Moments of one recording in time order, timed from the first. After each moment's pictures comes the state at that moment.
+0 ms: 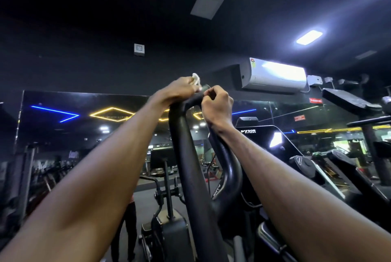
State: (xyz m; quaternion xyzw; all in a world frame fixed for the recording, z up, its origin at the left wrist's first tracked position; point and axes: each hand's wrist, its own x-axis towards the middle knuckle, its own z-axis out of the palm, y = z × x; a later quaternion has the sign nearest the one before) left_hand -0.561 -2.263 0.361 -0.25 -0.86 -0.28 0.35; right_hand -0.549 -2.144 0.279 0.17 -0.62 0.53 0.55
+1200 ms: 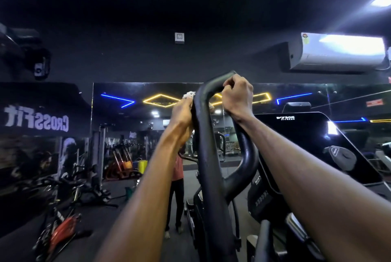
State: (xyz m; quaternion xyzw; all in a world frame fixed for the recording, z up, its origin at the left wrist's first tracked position) left_hand -0.530 -2.285 0.238 -0.20 -0.60 -0.70 0.33; right_hand -0.560 -2.143 0.274 0.22 -0.64 0.51 0.54
